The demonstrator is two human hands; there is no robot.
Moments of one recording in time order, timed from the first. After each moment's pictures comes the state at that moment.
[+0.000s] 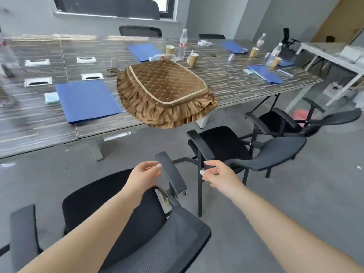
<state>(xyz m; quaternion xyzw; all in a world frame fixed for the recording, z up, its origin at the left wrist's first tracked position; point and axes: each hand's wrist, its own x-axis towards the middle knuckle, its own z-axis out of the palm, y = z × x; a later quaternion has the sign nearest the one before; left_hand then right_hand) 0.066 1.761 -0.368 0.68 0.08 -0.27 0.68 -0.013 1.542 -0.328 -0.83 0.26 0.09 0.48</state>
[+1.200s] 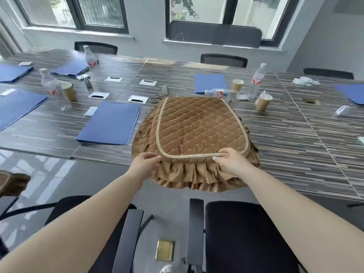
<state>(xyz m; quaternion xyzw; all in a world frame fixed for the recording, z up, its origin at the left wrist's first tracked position) 0.340 1.522 -0.341 0.70 0.31 -0.04 0.64 0.437 1.264 -0.335 -0.90 0.00 0.21 0.38</state>
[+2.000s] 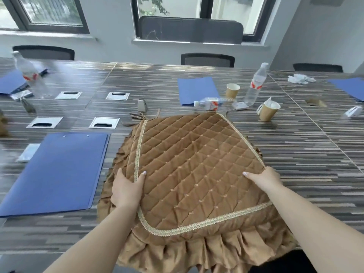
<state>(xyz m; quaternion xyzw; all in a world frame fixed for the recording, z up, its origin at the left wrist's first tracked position) 0.576 1.598 -0.468 0.81 0.40 0.06 0.43 0.658 1.232 -0.446 -0.90 0.27 0.12 0.31</state>
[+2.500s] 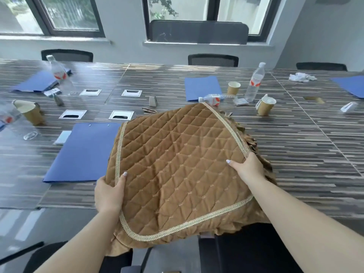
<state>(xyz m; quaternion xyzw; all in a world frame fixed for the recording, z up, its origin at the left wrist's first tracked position) 0.441 1.623 -0.423 0.75 0.44 0.14 0.46 0.561 1.283 -0.381 -0.90 0.18 0.04 0.38</state>
